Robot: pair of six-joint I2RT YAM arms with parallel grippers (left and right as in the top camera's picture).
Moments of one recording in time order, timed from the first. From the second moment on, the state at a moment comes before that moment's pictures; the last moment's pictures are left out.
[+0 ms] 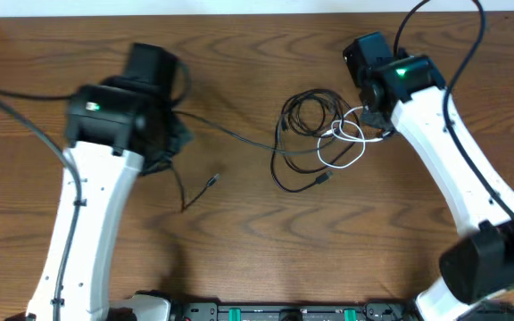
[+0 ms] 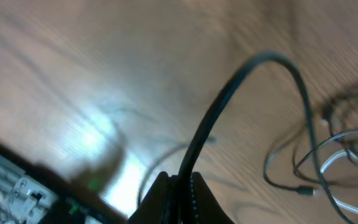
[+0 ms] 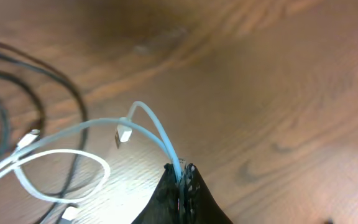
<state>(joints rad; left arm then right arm) -0.17 1.48 1.71 -1.58 -0.14 -0.86 0.35 1.79 1.67 -1.33 0.53 0.76</state>
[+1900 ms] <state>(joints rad) -0.02 1.48 1.71 -1.62 -0.11 -0.86 0.41 1.85 2.15 -1.36 -0.23 0.34</state>
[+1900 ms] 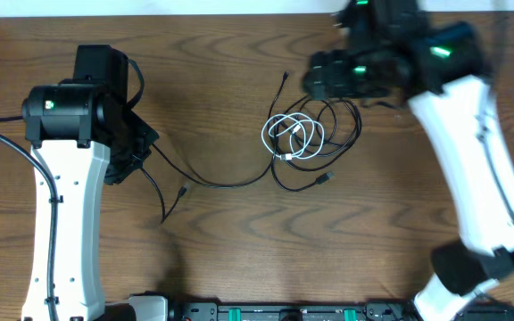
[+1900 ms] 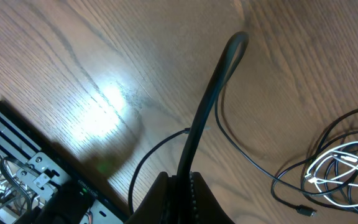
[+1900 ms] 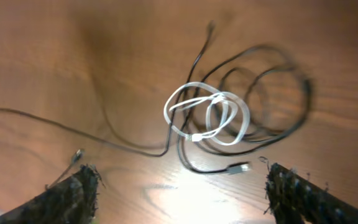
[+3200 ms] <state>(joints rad) -0.02 1.48 1.71 -1.61 -0.11 -0.86 0.46 2.23 2.01 -1.20 -0.27 -0.56</state>
